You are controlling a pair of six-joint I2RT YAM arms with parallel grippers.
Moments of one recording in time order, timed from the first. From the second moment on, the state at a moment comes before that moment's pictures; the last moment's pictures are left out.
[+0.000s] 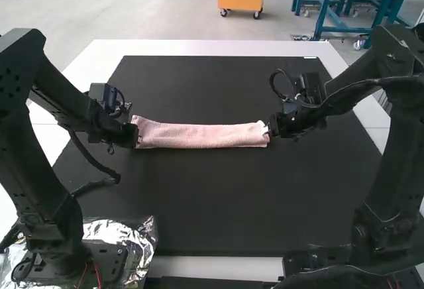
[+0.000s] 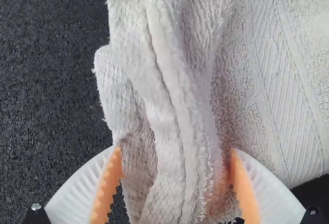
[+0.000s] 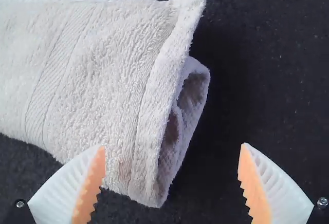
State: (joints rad) left arm 0.02 1.64 0.59 0.15 0.08 0.14; right arm 0.22 1.81 0.87 -0.02 -0.33 0.01
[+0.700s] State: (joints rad) left arm 0.08 1.53 0.66 0.14 0.07 0.05; right arm 0.23 1.85 0.96 0.00 -0.33 0.03
